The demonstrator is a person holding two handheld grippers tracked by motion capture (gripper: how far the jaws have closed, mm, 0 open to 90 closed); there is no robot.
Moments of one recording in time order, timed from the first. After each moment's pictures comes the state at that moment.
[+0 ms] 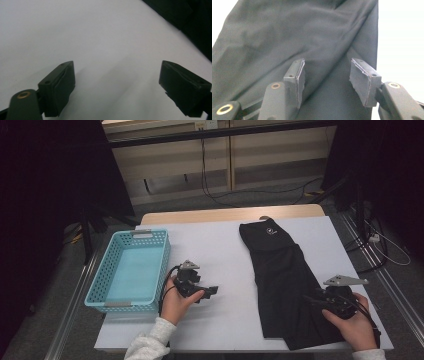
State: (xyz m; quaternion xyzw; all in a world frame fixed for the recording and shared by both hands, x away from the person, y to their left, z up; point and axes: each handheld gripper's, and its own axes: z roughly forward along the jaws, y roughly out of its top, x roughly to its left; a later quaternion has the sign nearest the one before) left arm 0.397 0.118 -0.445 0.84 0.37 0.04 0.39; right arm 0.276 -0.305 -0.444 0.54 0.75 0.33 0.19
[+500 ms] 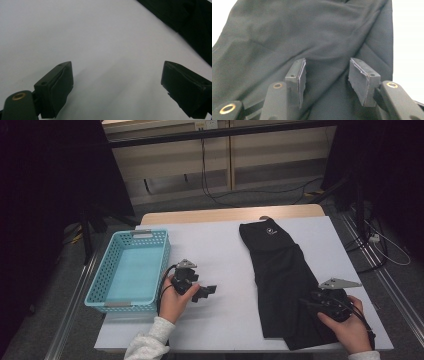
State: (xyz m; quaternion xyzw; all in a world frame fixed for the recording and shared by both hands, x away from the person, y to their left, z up) left arm 0.399 0.123 -0.442 0.84 0.37 0.03 0.40; right arm 0.275 -0.293 -0.450 0.54 0.76 0.33 0.18
